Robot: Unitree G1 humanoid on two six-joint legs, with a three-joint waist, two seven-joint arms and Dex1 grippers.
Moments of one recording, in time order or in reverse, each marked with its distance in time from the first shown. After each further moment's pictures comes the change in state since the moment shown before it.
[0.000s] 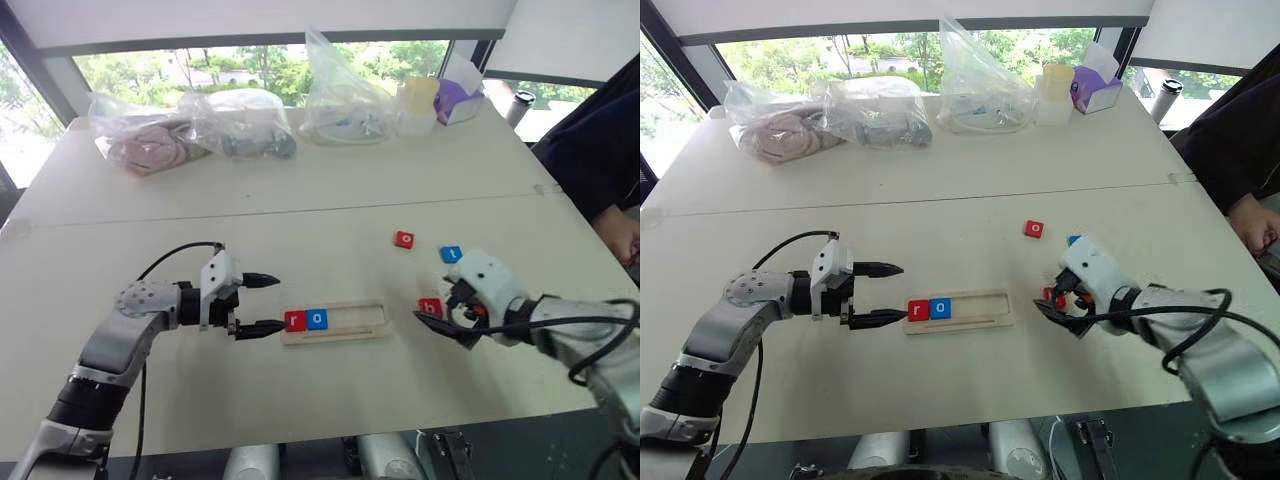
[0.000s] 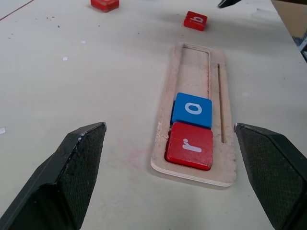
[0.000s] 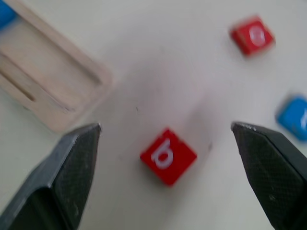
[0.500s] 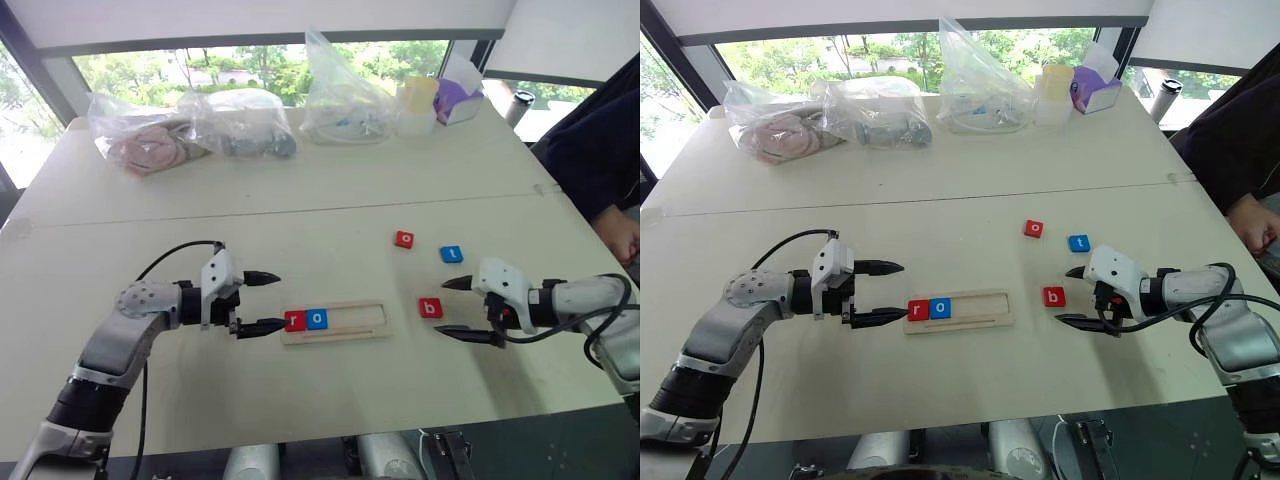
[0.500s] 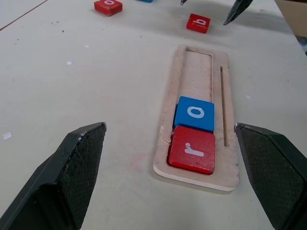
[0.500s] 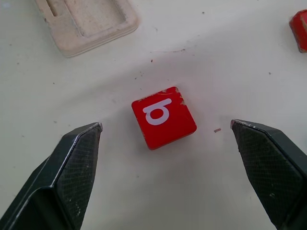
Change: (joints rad) left arm 0.015 -0.001 0.001 -0.023 0.000 0.000 0.026; right arm -0.093 -0.057 0.152 0.611 -0.120 -0.668 0.360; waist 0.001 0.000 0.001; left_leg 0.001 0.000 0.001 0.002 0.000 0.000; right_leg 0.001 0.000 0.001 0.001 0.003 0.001
